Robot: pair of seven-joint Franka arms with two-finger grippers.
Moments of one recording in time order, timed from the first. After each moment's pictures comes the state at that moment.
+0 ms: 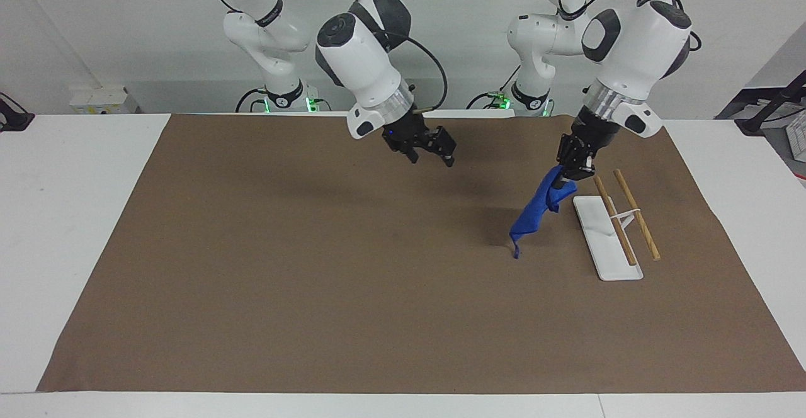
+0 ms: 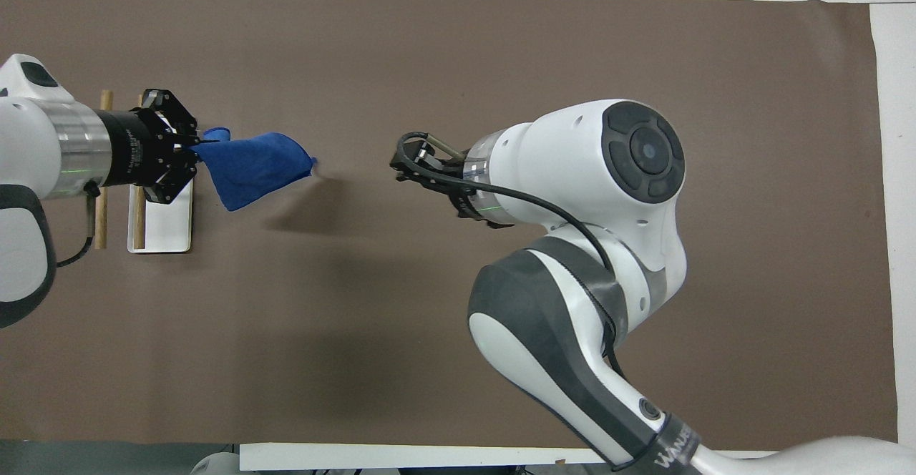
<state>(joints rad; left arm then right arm) -0.19 -0.15 -0.03 -2.08 -0.26 2.21 -1.41 -0.21 0.16 0.78 -1.82 0.15 2.14 0.85</state>
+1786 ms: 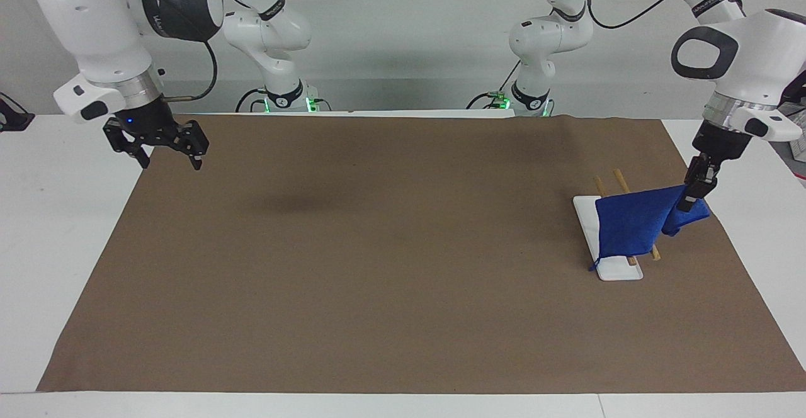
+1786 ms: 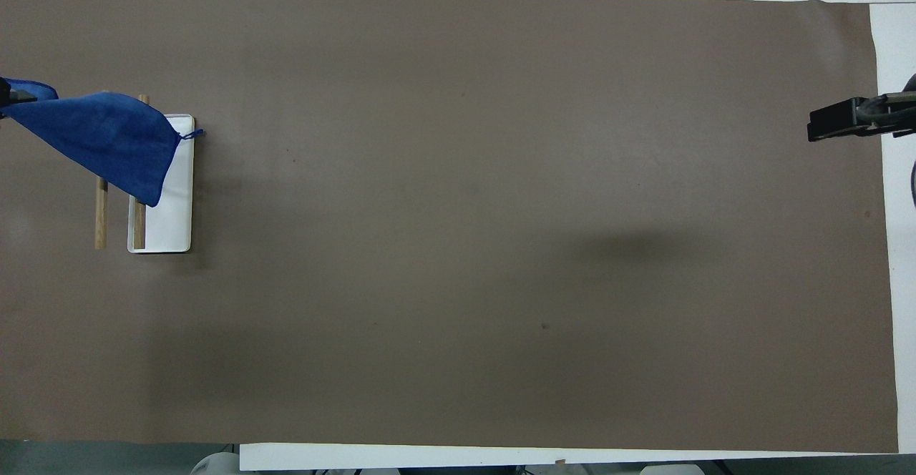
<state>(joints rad) 0.15 -0.06 -0.02 -1.99 -0.26 2.32 -0.63 -0.06 0.01 -0.02 -1.66 -0.07 1.72 -0.10</state>
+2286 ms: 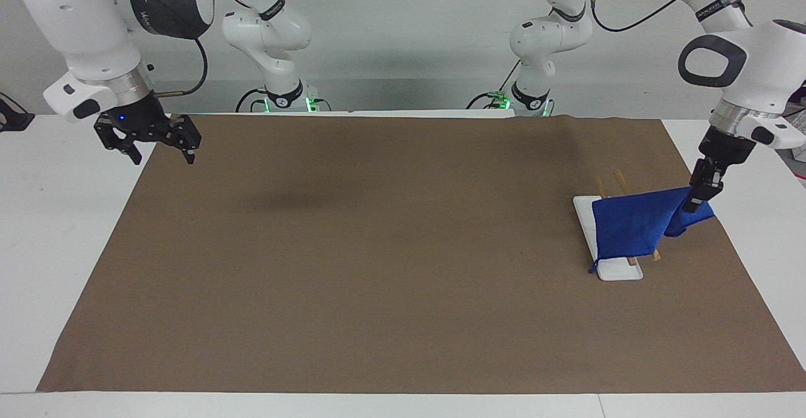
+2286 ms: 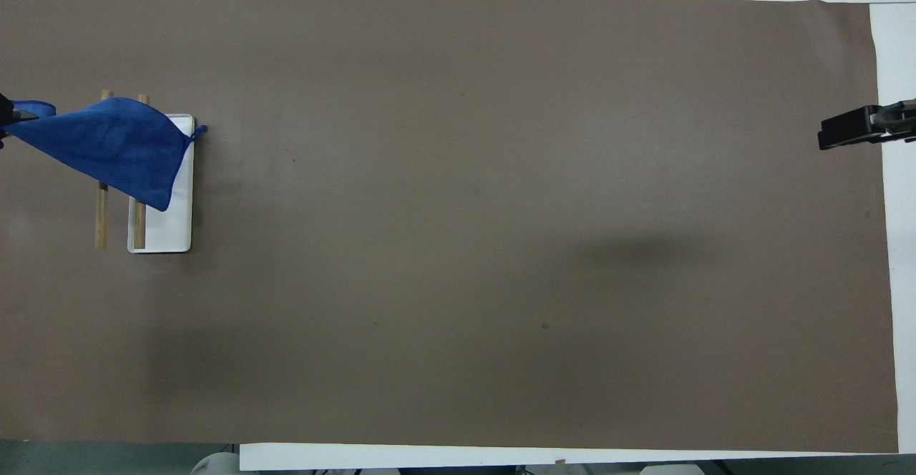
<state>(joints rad) 0.18 -0.04 -0.03 -2.04 -0.26 2.32 -0.62 -0.05 0.01 -0.03 -1.65 -0.07 1.69 -0.14</state>
